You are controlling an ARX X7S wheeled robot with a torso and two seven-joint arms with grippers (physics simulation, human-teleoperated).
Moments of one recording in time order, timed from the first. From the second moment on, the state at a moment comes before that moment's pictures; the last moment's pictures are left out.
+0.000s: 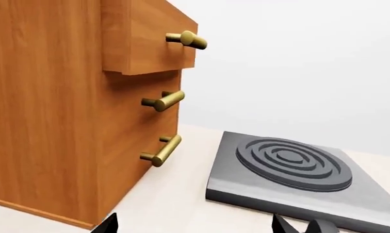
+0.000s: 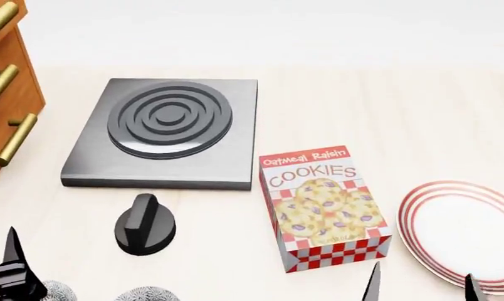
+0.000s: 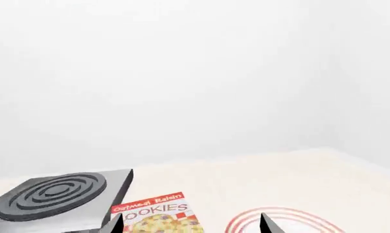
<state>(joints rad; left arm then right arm) -0.09 -0.19 -0.11 0.18 -0.27 -0.18 -0.17 -0.19 0.25 0.05 -0.58 0.30 0.14 0.20</state>
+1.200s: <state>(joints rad) -0.12 -0.23 -0.21 0.11 -0.33 -0.14 -0.23 0.54 0.16 -0.11 -0.21 1.14 1.18 0.23</state>
